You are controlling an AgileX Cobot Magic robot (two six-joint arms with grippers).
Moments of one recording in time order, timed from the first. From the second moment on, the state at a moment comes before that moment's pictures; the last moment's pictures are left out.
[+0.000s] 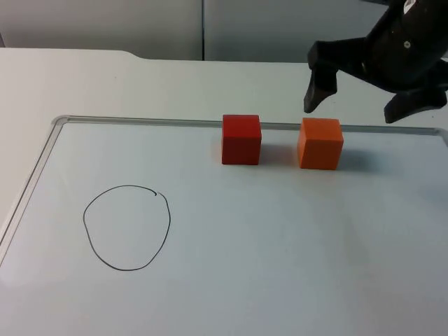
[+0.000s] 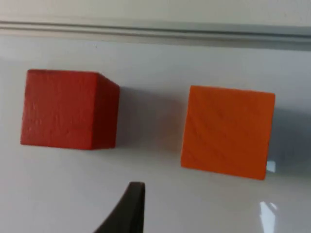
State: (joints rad) right arm 0.37 1.91 -1.31 0.03 0.61 0.29; left arm 0.06 0.00 -0.52 -0.01 1.08 0.02
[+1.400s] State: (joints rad) right arm 0.40 2.14 -1.44 -0.12 0.59 0.50; left arm 0.06 0.00 -0.52 -0.01 1.08 0.02
